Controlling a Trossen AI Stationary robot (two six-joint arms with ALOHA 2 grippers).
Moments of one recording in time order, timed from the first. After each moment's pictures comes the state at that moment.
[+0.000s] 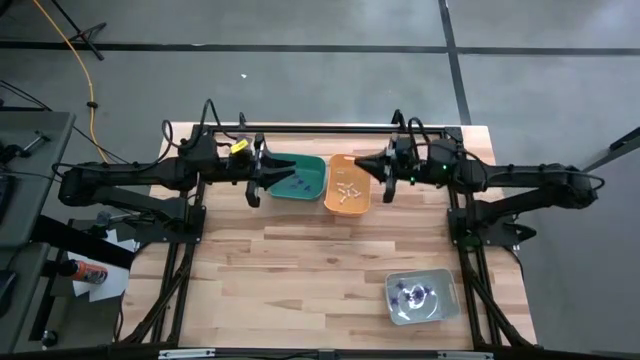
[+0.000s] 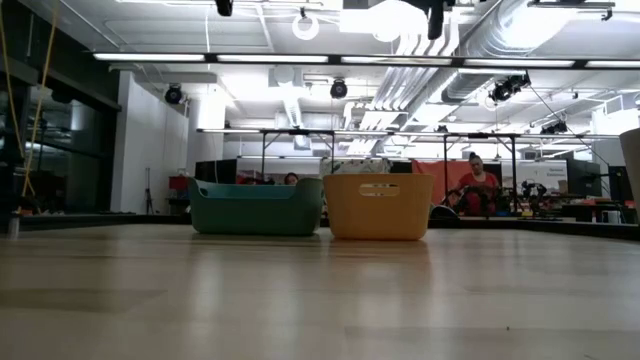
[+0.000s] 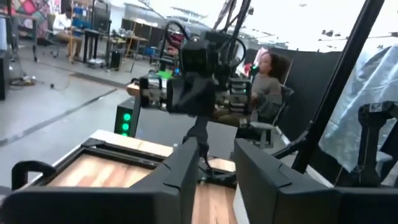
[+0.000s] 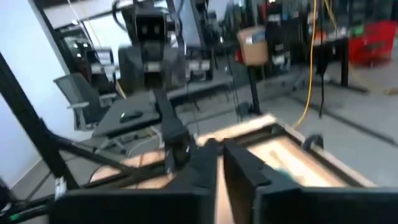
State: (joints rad) left arm 0.12 0.99 0.84 0.24 0.08 -0.23; right arm -0.12 1.06 0.83 0.23 0.04 0.24
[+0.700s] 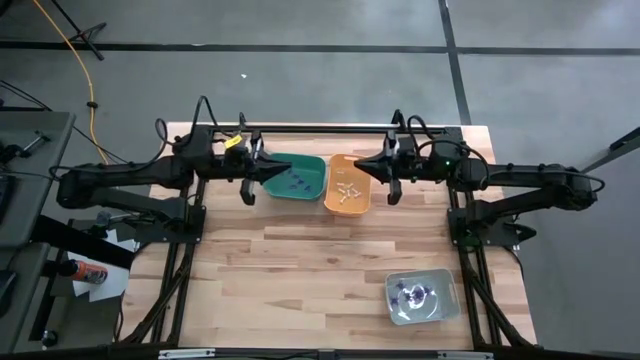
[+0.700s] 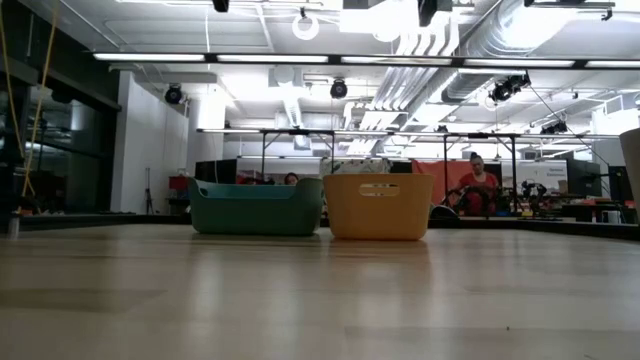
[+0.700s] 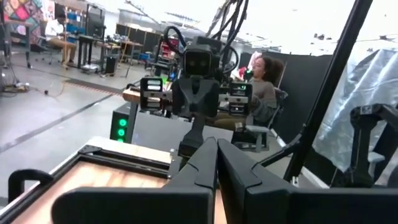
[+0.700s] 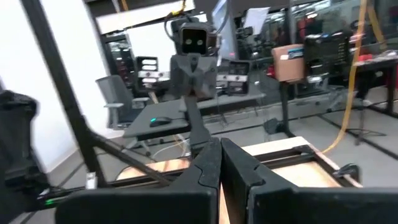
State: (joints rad) left arm 0.15 0.96 0.84 0.23 0.13 -0.23; right arm -0.16 1.06 0.83 0.32 -0.14 0.18
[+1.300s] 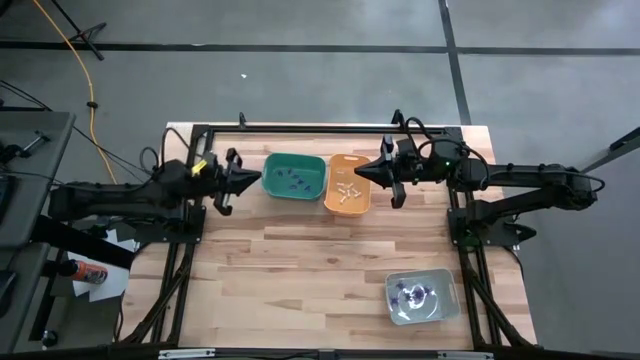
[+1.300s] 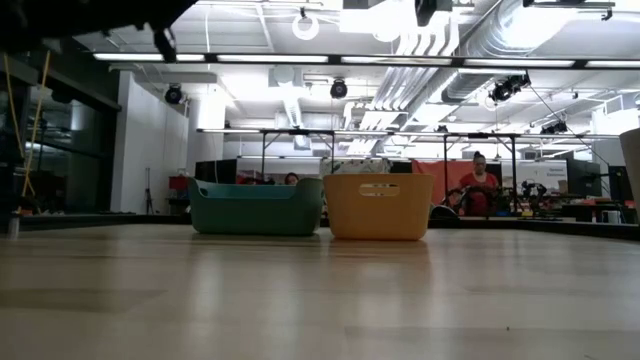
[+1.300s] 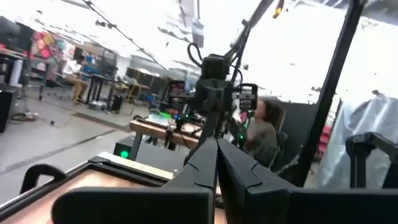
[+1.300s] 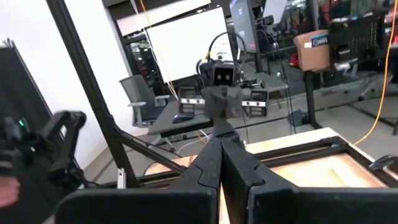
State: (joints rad) left arm 0.14 0.60 0.30 0.61 0.05 -0.30; right arm -0.16 1.06 0.83 0.32 -0.23 0.26
